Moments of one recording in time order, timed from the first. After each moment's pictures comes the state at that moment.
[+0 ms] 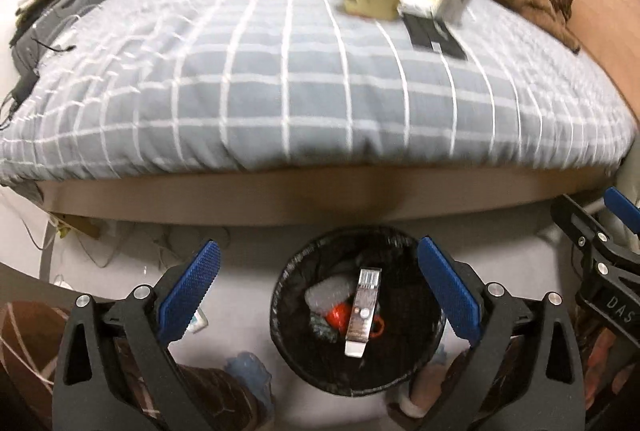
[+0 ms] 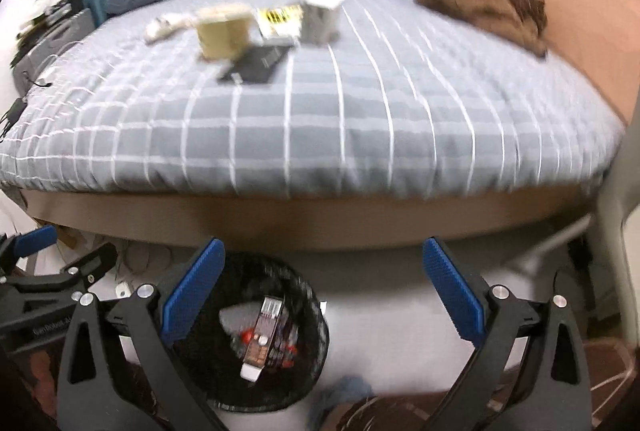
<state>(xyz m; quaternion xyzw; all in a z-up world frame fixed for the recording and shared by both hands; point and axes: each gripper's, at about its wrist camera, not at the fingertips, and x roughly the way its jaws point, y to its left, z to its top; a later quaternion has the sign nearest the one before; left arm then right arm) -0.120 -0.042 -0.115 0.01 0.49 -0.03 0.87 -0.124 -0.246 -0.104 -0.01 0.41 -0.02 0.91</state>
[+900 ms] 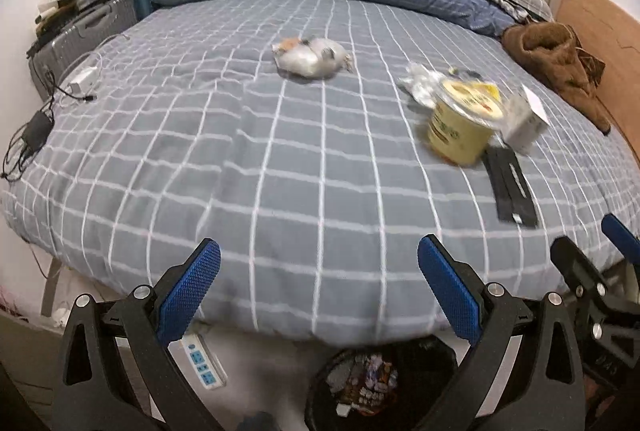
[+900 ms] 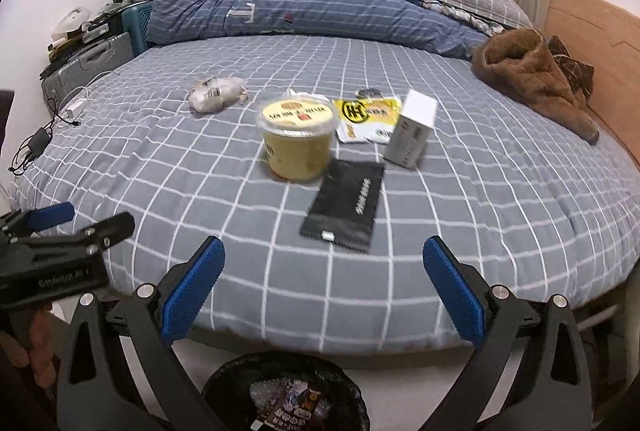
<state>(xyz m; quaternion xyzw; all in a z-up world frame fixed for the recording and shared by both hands) -0.001 0.019 -0.064 -0.02 0.44 0.02 0.90 -0.013 -0.181 -0.060 -0.02 0.35 0.05 0.94</state>
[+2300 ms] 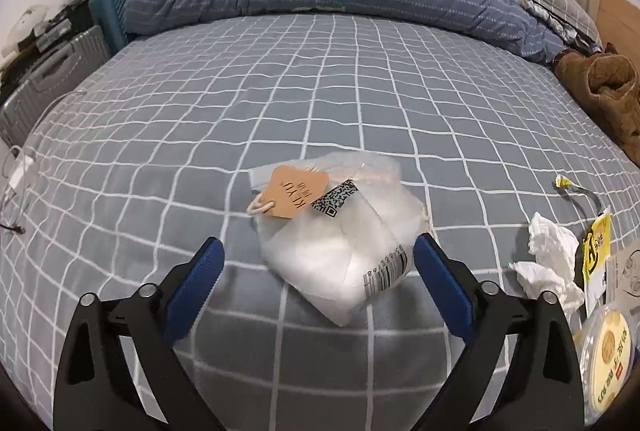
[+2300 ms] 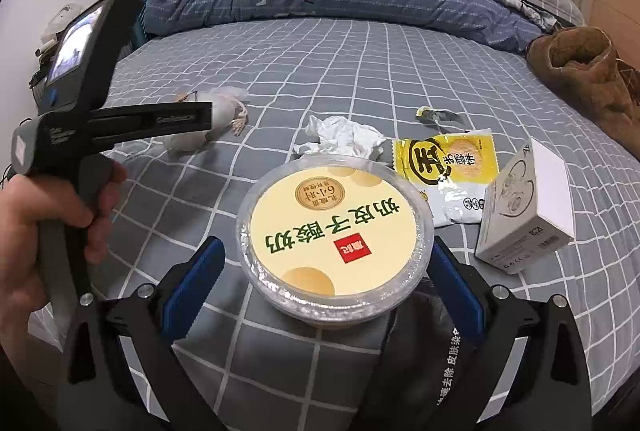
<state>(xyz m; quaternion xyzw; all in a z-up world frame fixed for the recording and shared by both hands) 0.257 0.046 -0.090 -0.01 0.42 0.03 0.91 0.149 -0.142 -0.090 -0.01 0.38 0.09 0.92</state>
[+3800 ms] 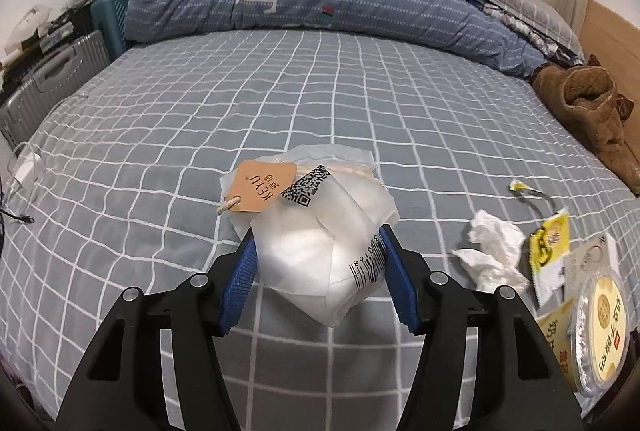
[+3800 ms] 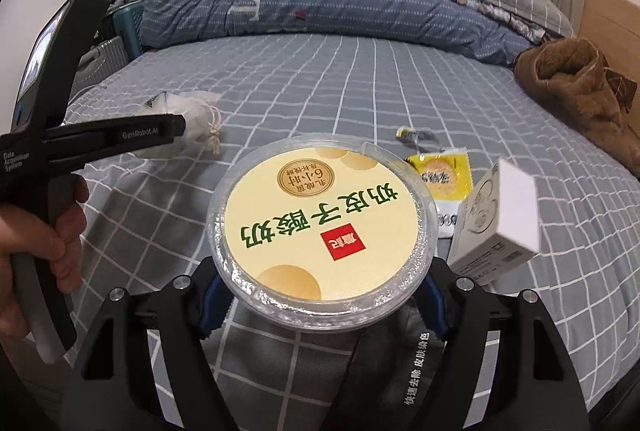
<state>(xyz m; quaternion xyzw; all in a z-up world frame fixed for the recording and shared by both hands) 0.216 0.031 -0.054 -0.02 0.40 0.01 0.92 0.135 -0.155 -0.066 -0.01 0.35 0.07 0.93</state>
